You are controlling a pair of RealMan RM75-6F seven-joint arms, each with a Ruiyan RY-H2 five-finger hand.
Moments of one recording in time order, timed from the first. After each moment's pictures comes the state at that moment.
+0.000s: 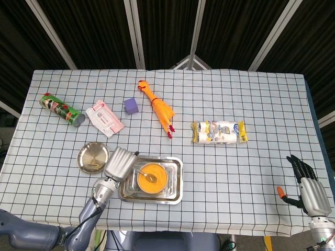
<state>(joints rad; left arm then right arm) -0.78 -1.68 -0.01 -1.73 1.04 1.35 1.04 0.06 -1.06 0.04 -1.71 -1.44 1.37 0.25</state>
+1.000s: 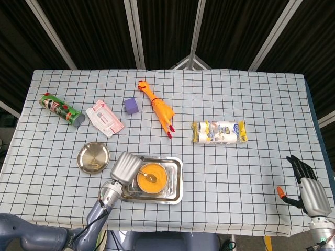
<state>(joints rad) -0.73 -1.78 -0.04 -1.62 1.08 1.30 1.02 0.06 -1.06 0.04 -1.72 -1.44 1.37 0.24</state>
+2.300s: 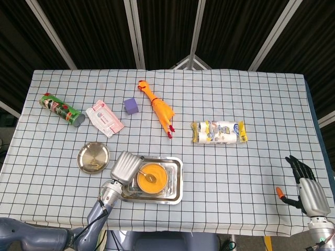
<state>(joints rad) -0.69 -1.80 -0.07 -1.59 1.13 1.27 0.97 0.06 -1.06 0.04 -1.72 -1.44 1.36 0.23</state>
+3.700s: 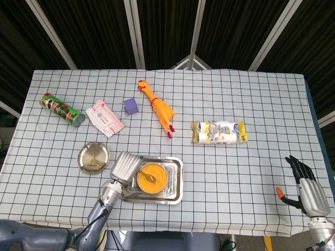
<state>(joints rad) -0.67 -1.81 -0.09 -1.58 1.13 1.26 0.98 0.06 -1.06 0.04 -1.72 -1.44 1.36 0.23</state>
